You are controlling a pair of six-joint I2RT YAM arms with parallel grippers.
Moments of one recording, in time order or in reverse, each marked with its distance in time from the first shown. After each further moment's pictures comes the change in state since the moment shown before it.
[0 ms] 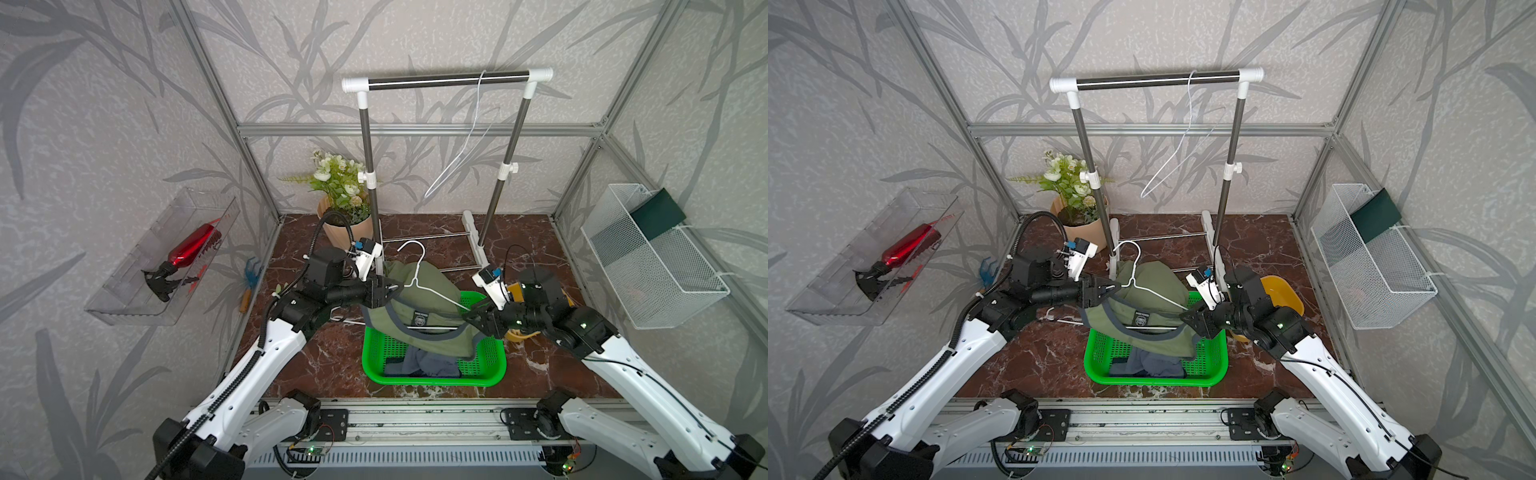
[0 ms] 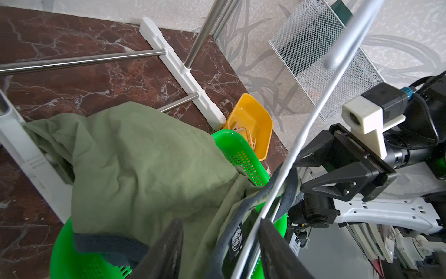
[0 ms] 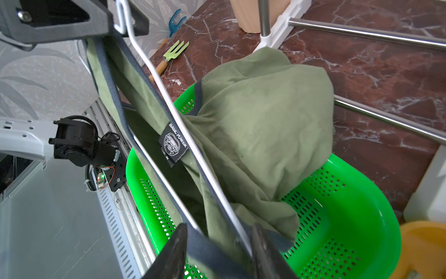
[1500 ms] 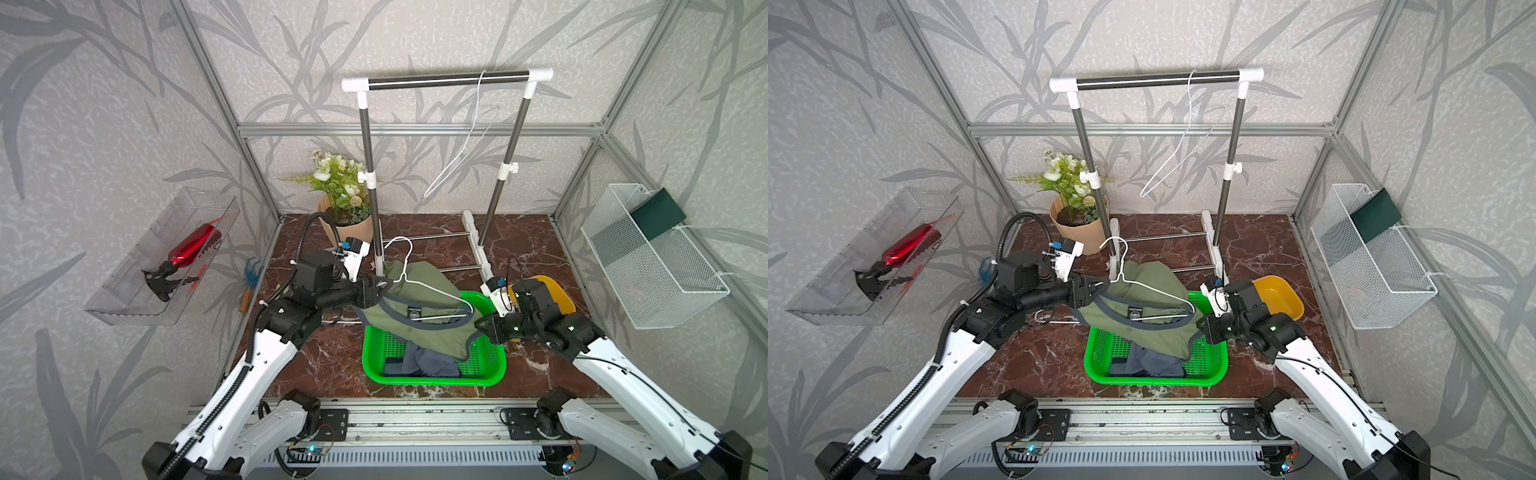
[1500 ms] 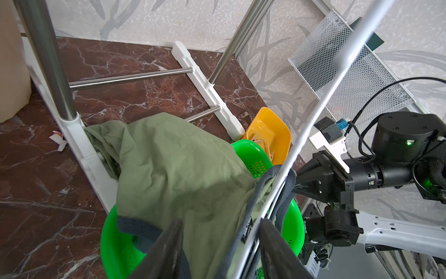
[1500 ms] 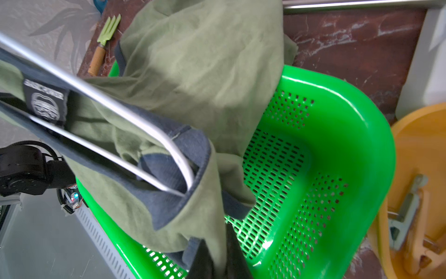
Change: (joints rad) left arm 0.037 -0.079 0.000 -0.040 -0.096 0.014; right arm -0.044 0.015 -0.144 -0.037 0.102 0.166
